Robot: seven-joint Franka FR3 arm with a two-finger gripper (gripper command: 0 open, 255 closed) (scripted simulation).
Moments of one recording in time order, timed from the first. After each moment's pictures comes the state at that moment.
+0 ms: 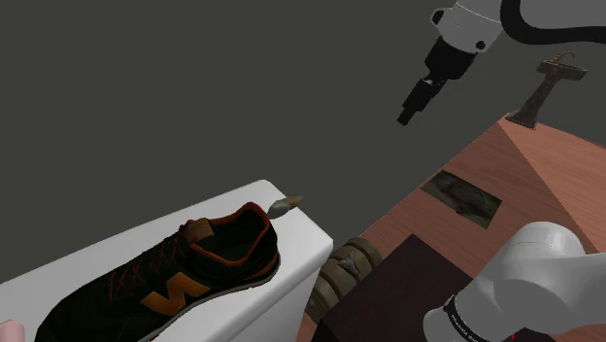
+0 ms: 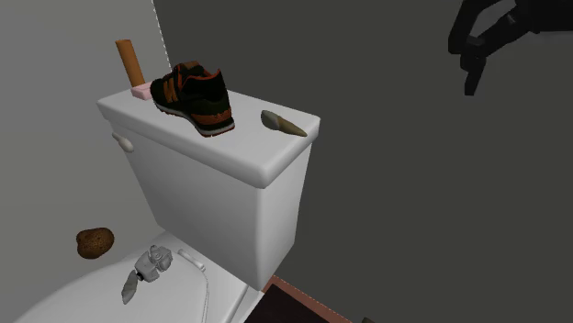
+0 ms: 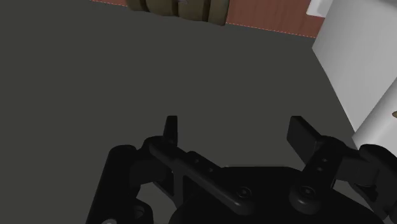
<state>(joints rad) 0.02 -0.81 0.02 -2.28 -0.07 1.70 -0.13</state>
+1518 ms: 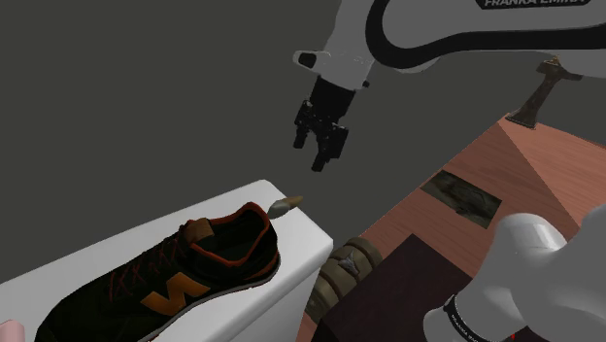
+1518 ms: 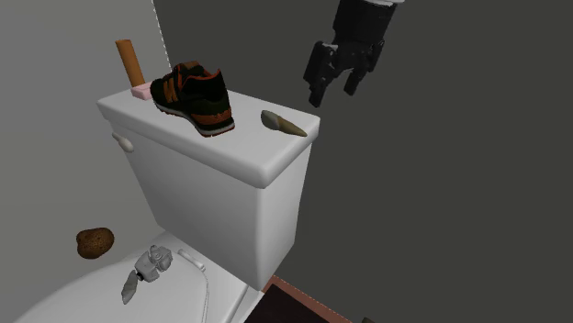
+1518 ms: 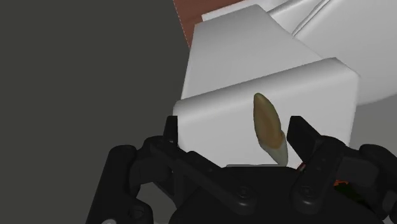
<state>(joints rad) 0.46 -0.35 -0.06 -2.16 0.21 1.93 -0.95</state>
